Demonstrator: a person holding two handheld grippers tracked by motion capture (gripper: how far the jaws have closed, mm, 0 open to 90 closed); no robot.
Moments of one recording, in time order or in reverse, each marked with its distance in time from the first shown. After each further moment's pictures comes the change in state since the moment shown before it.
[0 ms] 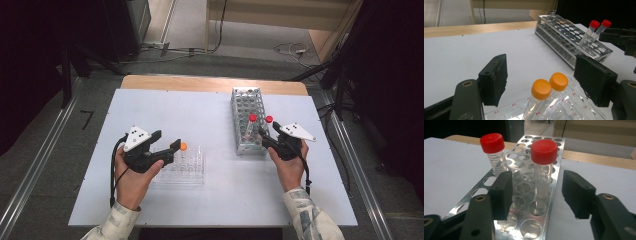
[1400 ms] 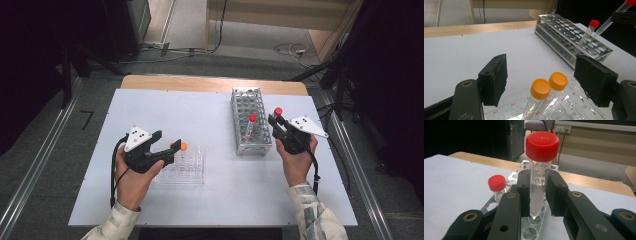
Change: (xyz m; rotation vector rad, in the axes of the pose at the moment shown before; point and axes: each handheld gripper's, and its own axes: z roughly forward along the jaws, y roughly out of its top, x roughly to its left) left arm -0.001 0.000 0.000 -0.002 0.000 0.000; right arm -0.004 0.031 -0.021 -0.103 0.003 -0.038
